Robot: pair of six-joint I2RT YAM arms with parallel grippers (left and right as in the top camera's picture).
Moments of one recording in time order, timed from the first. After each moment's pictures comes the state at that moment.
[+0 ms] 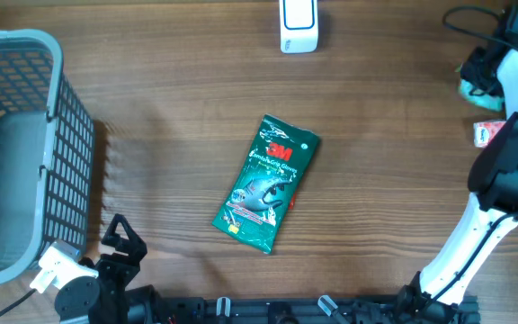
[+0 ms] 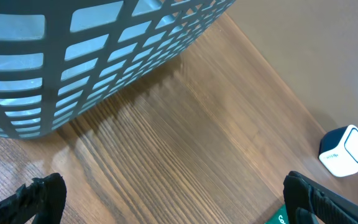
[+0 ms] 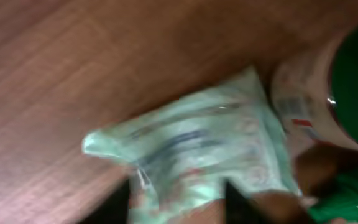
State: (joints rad) left arm 0.22 0.01 0.60 -1.12 -0.13 -0.71; right arm -0.35 2.27 1.90 -0.78 0.17 0.27
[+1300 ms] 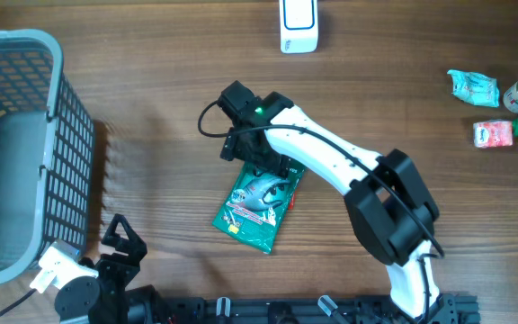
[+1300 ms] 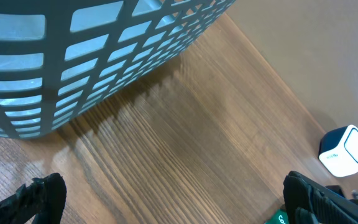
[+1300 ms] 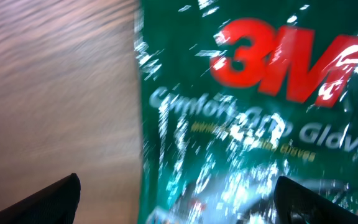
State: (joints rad) left arm 0.22 0.01 0.60 -1.12 -0.13 -0.71; right arm 0.74 2.12 1.64 -0.98 -0.07 1.05
